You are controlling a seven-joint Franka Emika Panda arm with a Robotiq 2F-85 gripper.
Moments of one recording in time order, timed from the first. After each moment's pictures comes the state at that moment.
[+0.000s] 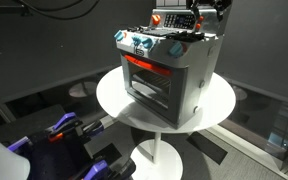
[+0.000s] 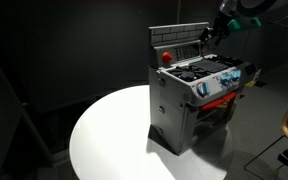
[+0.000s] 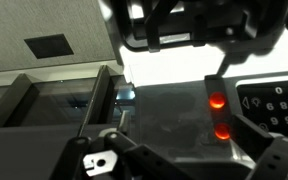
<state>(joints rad) -0.03 0.21 -0.06 -1.94 -0.15 2.63 0.21</state>
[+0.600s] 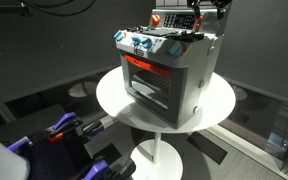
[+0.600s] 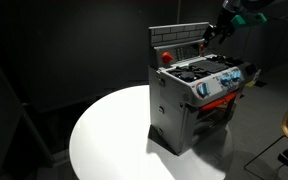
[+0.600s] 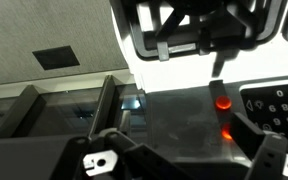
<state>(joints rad) -0.03 0.18 -0.07 -1.94 -0.16 2.54 0.22</state>
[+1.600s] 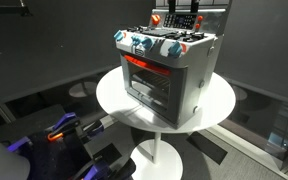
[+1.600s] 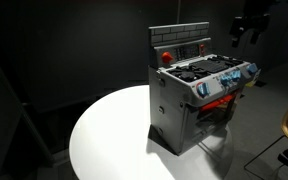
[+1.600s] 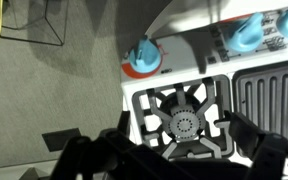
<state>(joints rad) -0.03 -0.03 -0.06 -1.99 -0.08 1.98 0.19</state>
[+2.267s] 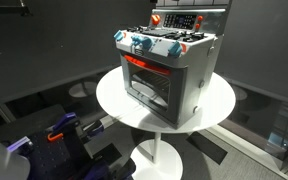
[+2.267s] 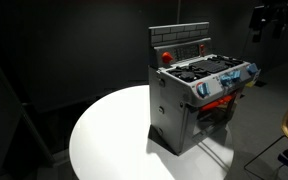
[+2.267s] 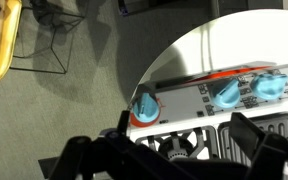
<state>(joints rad) -0.03 -0.16 -0.05 -2.04 -0.06 1.78 0.18</state>
